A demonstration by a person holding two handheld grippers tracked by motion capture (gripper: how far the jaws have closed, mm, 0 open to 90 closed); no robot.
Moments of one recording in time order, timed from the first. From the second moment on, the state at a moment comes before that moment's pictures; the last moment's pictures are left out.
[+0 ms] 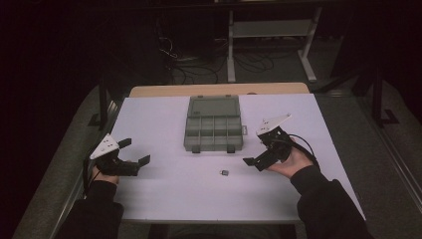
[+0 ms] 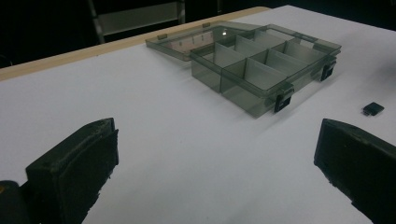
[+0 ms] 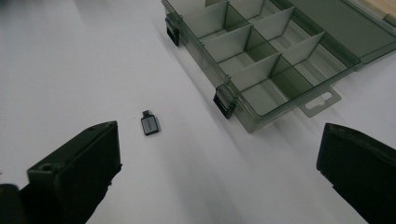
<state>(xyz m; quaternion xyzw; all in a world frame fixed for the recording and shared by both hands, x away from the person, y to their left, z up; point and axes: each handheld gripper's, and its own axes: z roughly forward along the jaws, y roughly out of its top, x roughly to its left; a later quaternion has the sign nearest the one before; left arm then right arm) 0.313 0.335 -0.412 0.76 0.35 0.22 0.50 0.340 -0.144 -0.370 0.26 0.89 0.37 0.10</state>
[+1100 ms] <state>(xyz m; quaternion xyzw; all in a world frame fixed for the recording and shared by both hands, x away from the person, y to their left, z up) 0.313 0.334 -0.412 0.76 0.35 0.22 0.50 0.345 -0.099 -0.389 0.21 0.92 0.33 0.06</state>
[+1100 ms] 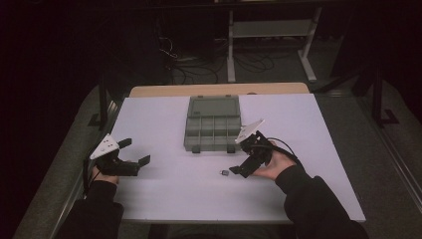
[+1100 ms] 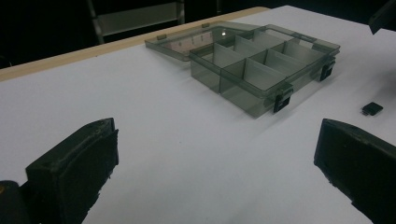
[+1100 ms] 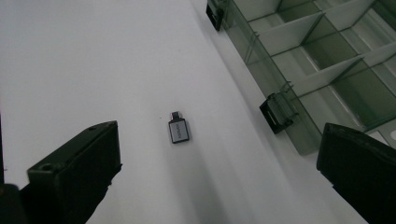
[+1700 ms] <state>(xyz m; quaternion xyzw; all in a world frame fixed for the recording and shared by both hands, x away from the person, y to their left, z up) 0.313 0.335 -0.412 0.76 0.35 0.22 0.50 0.347 -0.080 -0.405 0.19 0.93 0.30 0.04</state>
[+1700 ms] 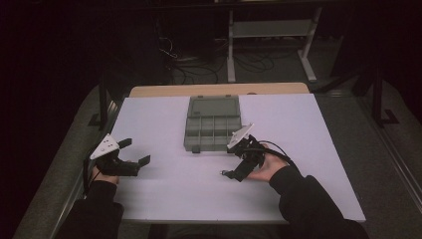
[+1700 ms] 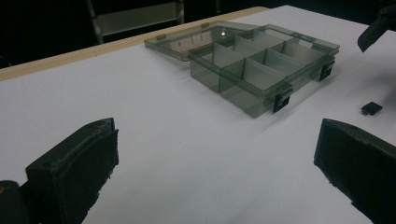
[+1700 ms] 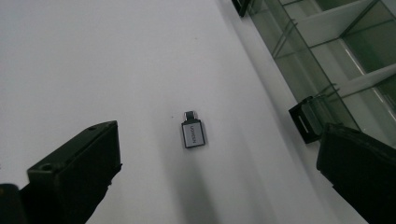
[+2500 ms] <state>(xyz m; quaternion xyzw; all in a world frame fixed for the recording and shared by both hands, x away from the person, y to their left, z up) 0.313 0.334 -0.412 0.76 0.35 0.22 0.50 0.351 -0.063 -0.426 0.17 0.95 0.28 0.03</state>
